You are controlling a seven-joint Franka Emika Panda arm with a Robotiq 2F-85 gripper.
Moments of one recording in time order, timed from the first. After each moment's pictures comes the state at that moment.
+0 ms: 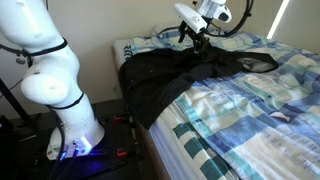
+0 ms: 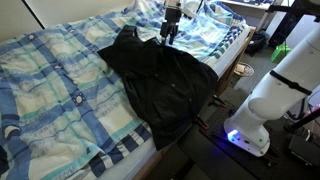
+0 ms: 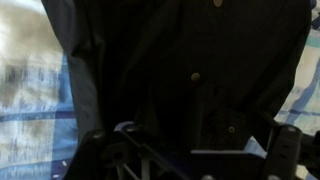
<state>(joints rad) -0.01 -0.09 -0.10 -2.01 0.41 1.76 -0.49</state>
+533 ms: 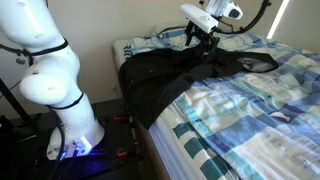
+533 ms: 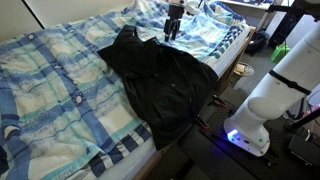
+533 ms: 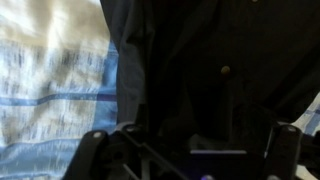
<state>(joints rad) -0.03 -0.07 -0.11 -1.98 0.34 1.80 -0.54</state>
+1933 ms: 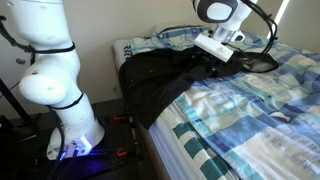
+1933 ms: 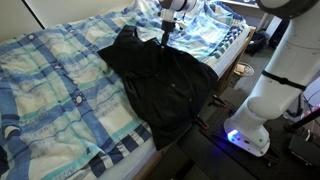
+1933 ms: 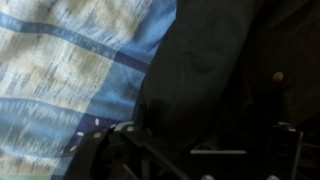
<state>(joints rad) -0.05 0.14 -0.09 -1.94 0.41 1.96 -0.94</state>
